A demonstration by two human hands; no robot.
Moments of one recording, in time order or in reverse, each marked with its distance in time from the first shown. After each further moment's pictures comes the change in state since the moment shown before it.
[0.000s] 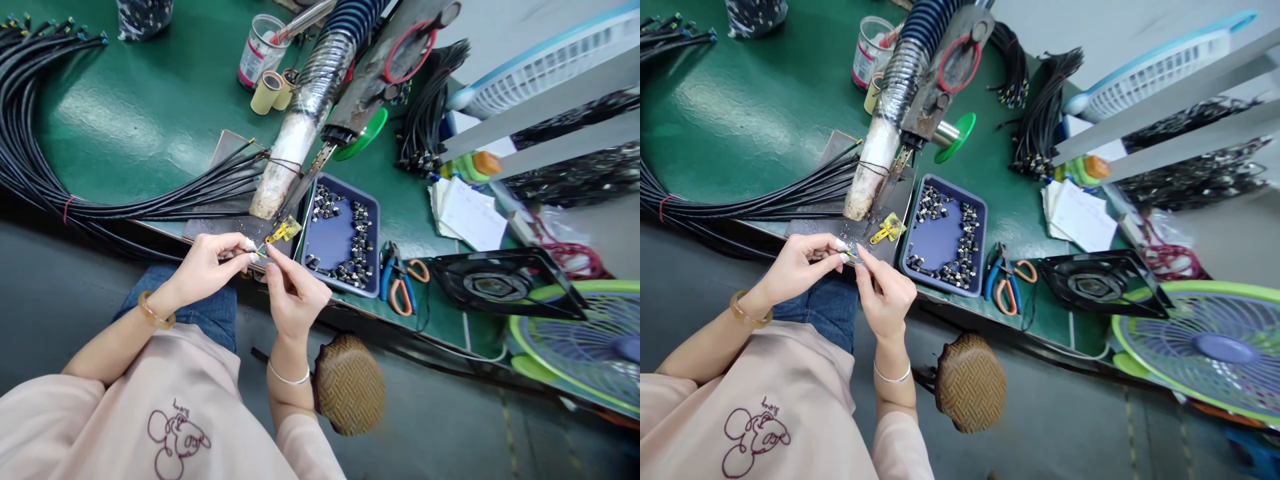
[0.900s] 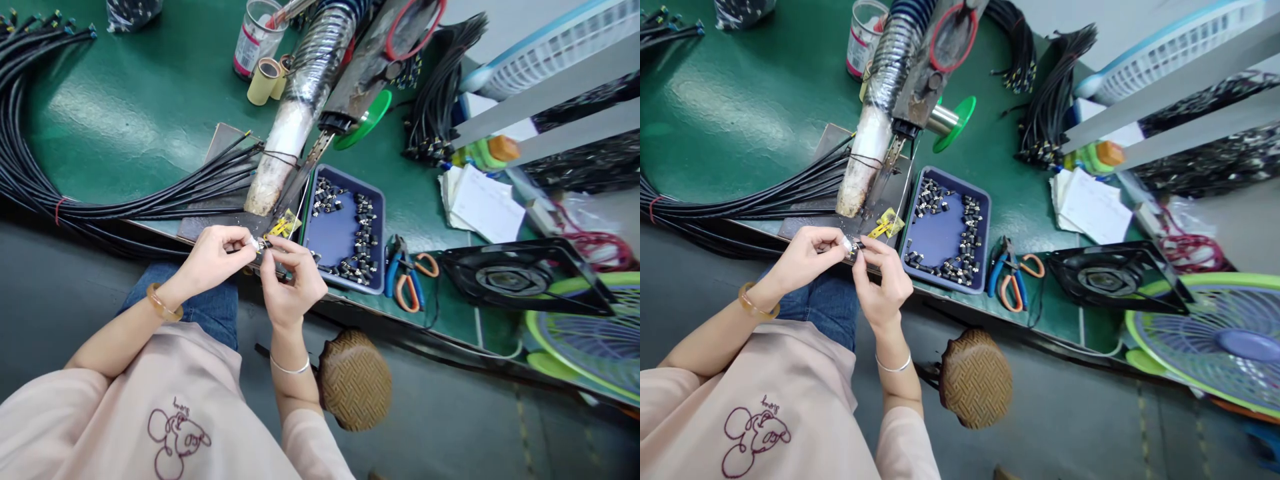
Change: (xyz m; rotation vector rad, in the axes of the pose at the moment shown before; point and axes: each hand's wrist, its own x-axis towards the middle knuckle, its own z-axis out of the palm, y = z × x) left_hand 0.018 -0.005 0.009 0.120 -0.019 -0.101; right_hand 0.003 0.011 0.015 -0.023 0.148 -0.048
